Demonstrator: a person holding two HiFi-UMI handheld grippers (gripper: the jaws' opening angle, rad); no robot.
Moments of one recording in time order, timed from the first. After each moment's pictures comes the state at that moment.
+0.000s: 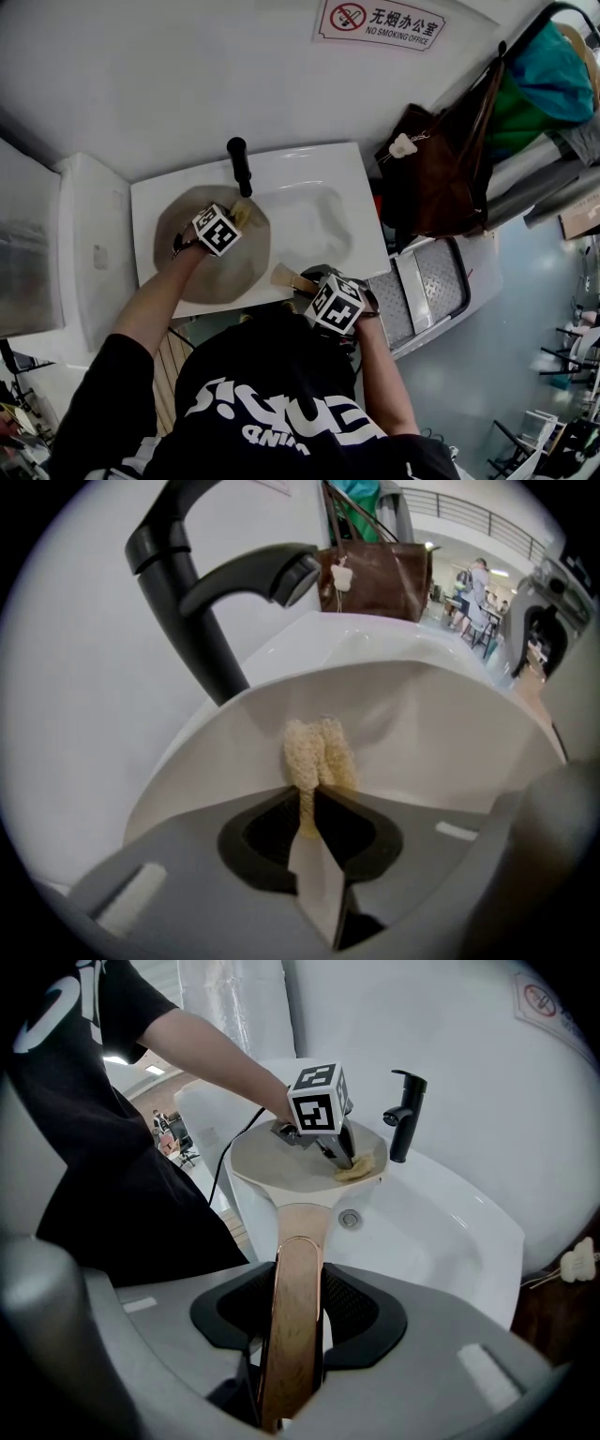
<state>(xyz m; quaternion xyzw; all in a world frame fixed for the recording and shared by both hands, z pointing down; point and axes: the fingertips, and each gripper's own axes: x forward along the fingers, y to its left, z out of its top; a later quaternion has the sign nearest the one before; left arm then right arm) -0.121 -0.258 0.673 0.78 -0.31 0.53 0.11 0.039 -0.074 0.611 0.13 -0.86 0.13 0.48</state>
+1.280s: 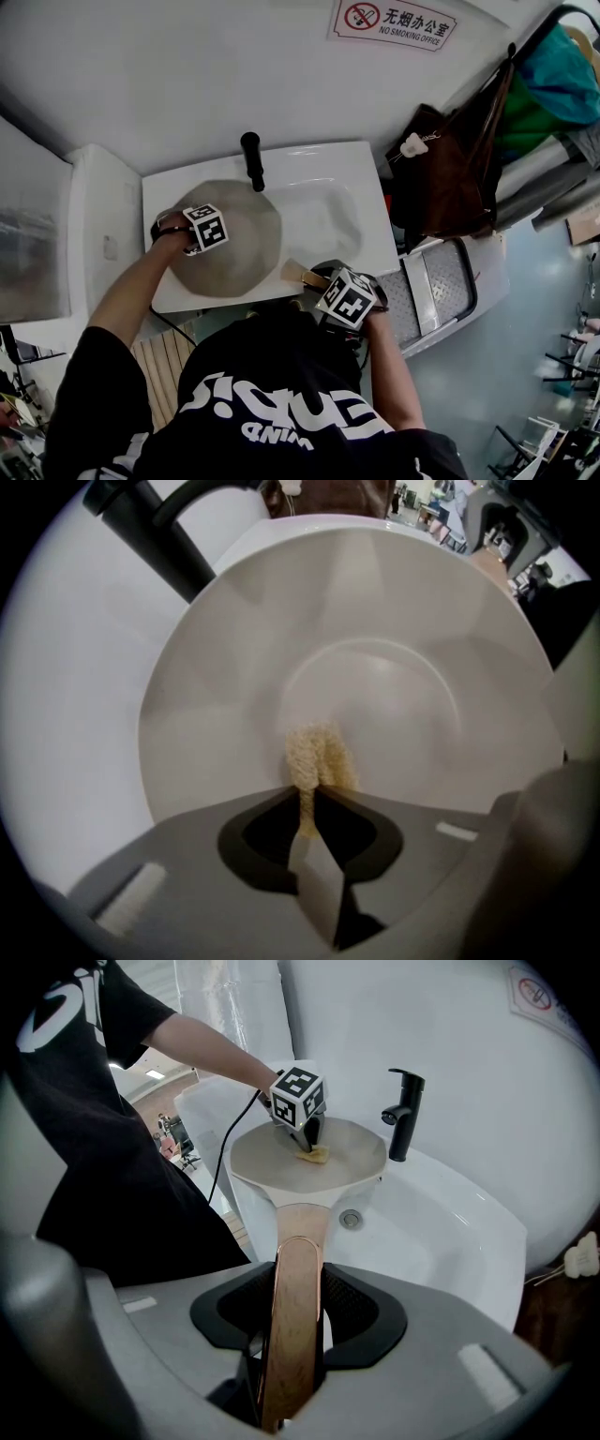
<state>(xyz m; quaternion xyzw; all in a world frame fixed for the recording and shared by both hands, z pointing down) -0.234 -0.208 0.692 0.65 -0.17 0.74 0.08 0.040 -0.075 0.613 0.12 -0.86 0.14 0.47</state>
